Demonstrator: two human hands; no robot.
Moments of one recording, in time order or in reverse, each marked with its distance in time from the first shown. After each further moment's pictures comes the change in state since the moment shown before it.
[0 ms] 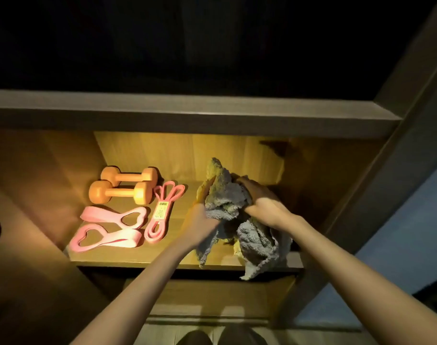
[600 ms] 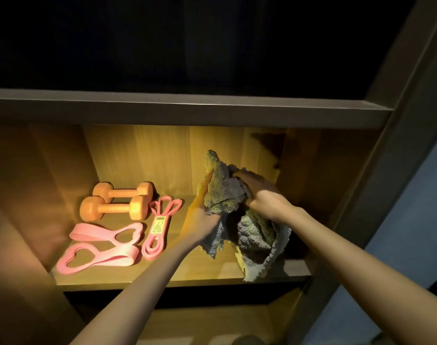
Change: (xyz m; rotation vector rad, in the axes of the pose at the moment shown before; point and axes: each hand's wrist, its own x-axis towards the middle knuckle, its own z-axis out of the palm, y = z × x) left_hand 0.024 -0.037 -0.003 -0.092 0.111 0.154; right_hand 0.015 -0.011 0.007 -0.216 0.029 0.135
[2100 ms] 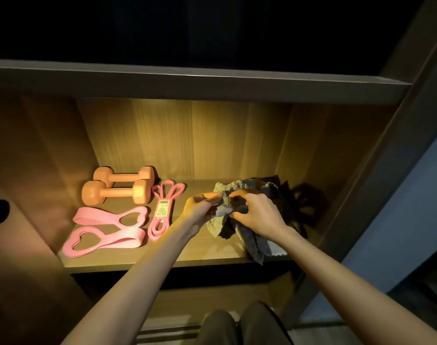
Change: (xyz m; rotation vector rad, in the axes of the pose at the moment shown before) left_hand -0.002 -0.015 -0.011 -0.599 -0.090 -0.548; right_hand -0.025 -0.014 0.077 0.013 0.242 -0.058
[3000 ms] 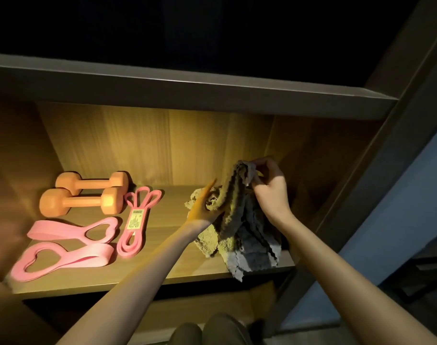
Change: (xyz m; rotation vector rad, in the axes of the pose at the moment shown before) left_hand 0.023 0.002 0.054 0.485 -0.120 0.390; right_hand 0.022 0.014 -0.067 0.809 0.468 0.017
